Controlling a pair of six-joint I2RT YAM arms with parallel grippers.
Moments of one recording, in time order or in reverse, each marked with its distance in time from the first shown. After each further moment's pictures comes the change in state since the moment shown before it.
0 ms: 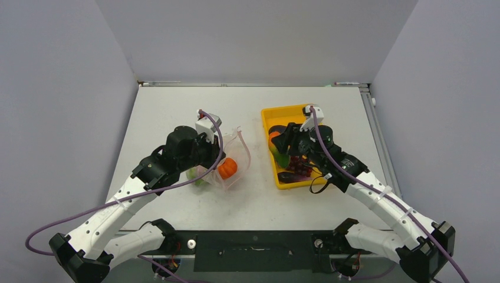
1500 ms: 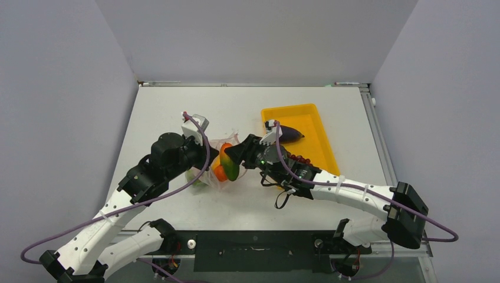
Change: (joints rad) left arm 0.002 -0.129 -0.025 0.018 -0.061 -0.019; right arm 0.399 0.280 -0.012 0.455 0.174 0.415
